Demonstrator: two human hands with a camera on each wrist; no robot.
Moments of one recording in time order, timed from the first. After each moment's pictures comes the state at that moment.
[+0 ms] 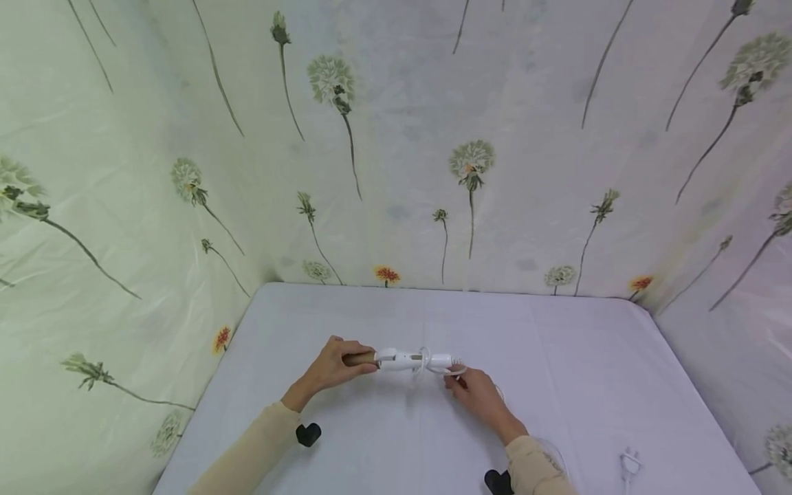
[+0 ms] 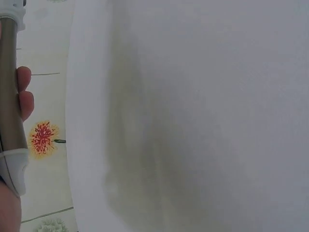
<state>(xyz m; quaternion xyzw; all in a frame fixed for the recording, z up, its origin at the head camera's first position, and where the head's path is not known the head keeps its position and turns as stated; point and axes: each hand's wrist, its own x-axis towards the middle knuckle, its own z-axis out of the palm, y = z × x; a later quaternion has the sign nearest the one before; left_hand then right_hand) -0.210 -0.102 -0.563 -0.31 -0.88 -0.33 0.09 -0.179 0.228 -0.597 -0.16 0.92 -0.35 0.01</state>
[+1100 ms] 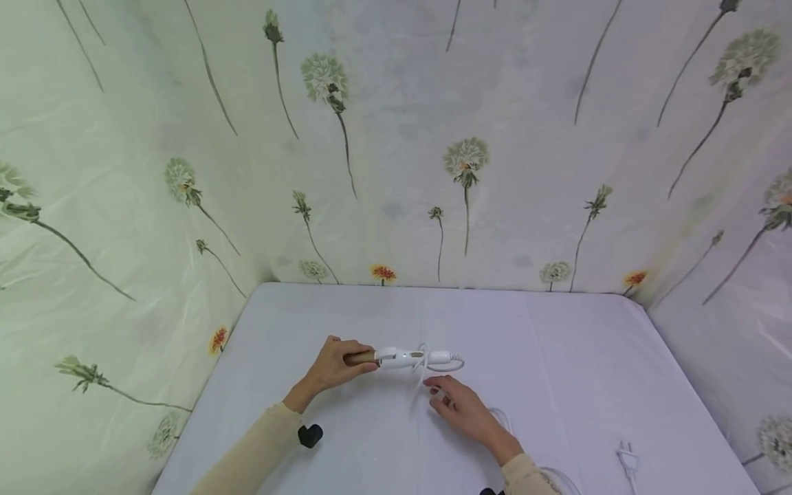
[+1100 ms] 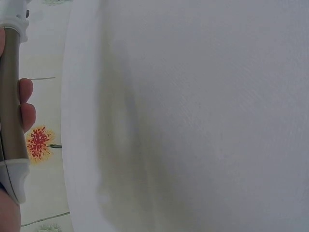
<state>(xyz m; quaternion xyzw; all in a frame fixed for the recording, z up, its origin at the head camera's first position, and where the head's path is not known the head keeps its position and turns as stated) -0.211 -0.095 -0.570 -0.29 -0.90 -0.30 0.10 -0.148 0.217 -0.600 -0.24 0.89 -0.40 0.03</state>
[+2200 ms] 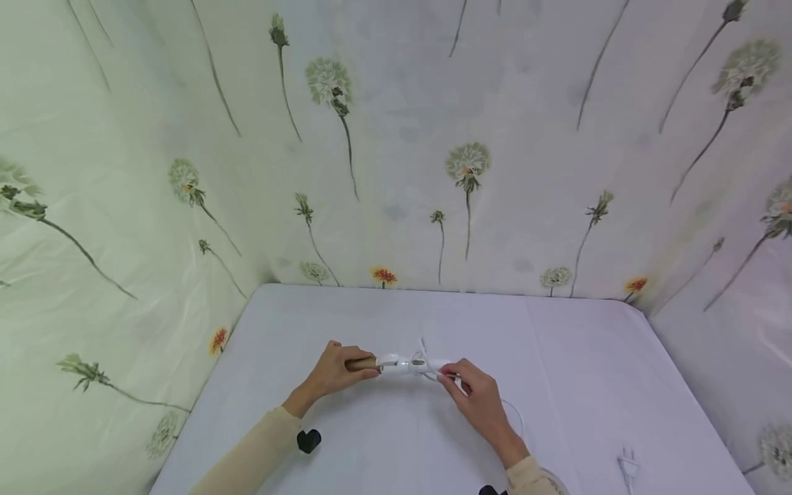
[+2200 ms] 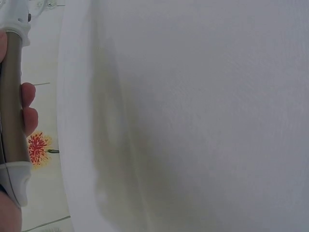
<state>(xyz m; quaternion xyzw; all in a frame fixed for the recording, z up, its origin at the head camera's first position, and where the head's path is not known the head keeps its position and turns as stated) -0.208 -0.093 -0.573 -0.29 -0.91 -0.29 0.10 -0.158 0.219 -0.563 -0.30 0.81 -0.41 -0.30</state>
